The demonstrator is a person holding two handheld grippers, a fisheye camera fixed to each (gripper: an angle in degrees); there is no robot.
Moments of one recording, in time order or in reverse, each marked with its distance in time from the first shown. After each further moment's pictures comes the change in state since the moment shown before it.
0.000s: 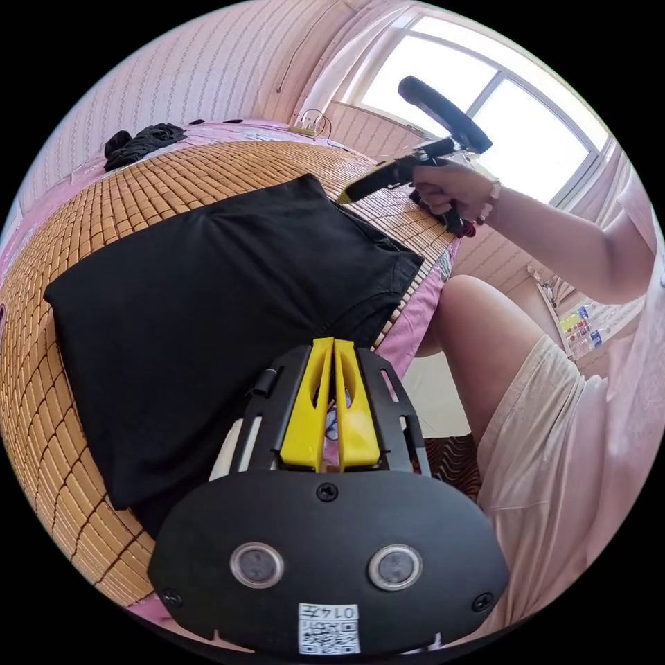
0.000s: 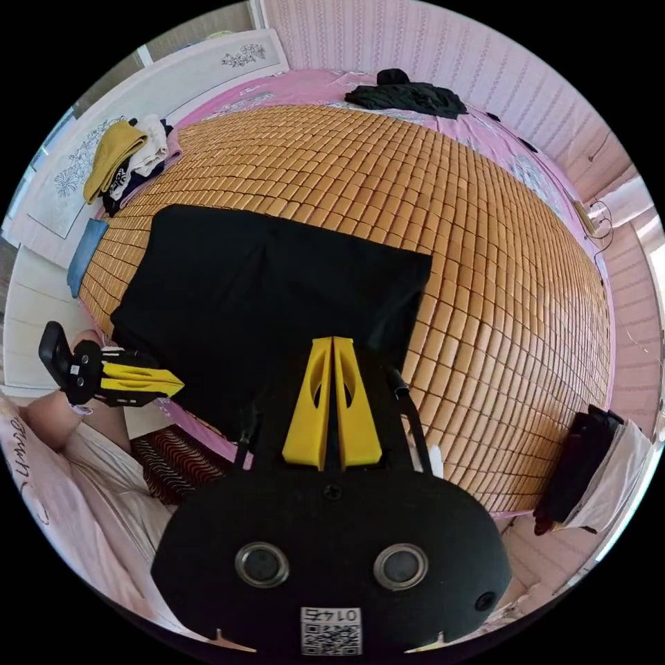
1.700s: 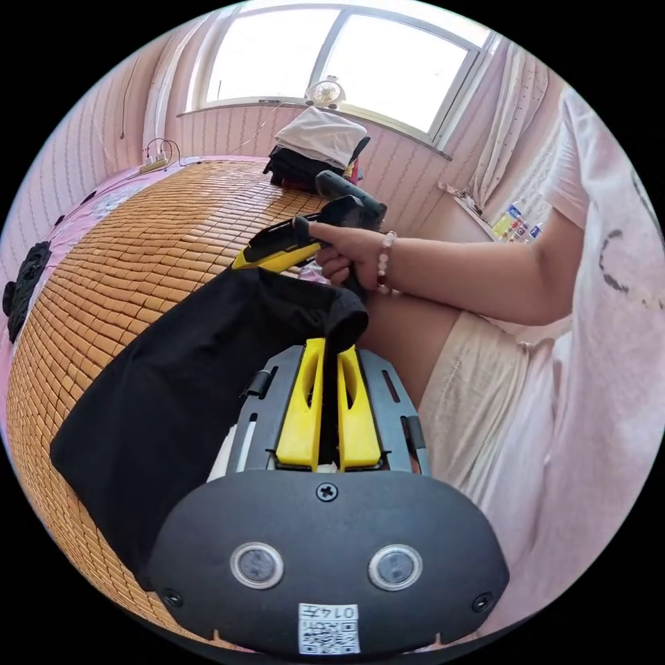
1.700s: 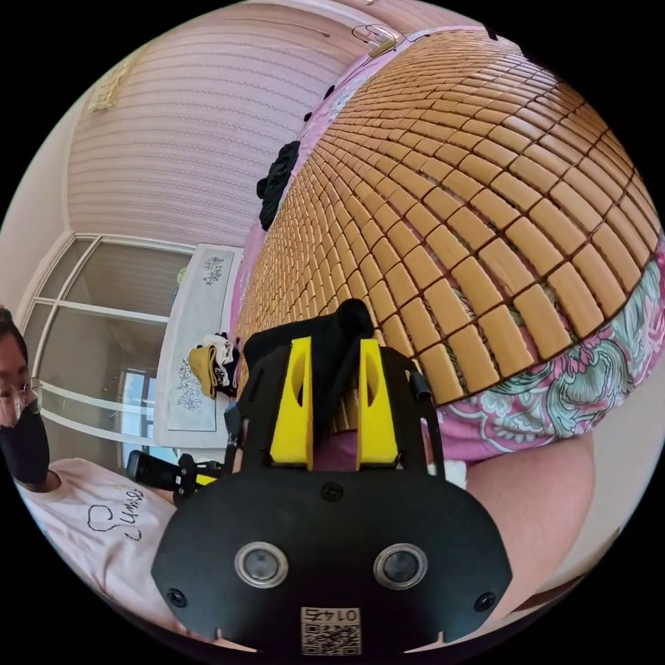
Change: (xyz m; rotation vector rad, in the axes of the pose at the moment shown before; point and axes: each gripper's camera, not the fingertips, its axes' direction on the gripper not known) left arm 0.143 -0.052 0.029 -0.089 0.169 0.452; right arm 0.363 0.250 -0.081 0.414 -0.885 0.785
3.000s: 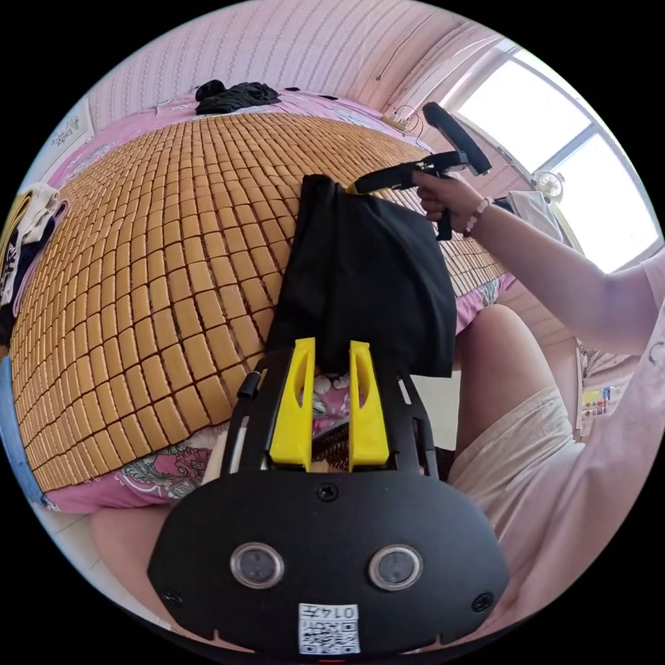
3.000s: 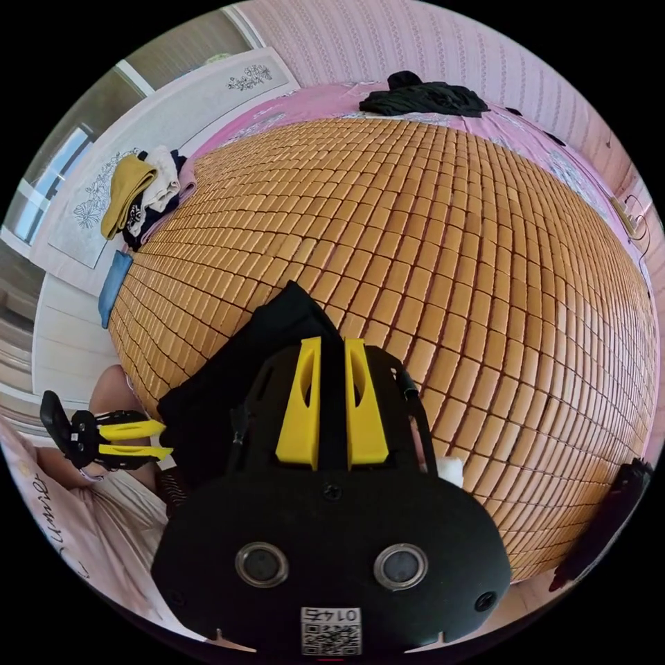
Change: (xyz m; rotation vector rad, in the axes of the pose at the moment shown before) left arm -0.106 0.115 -0.071 0.007 -0.312 -0.796; right arm -0.207 0.023 0.361 -0.418 0.581 -0.779
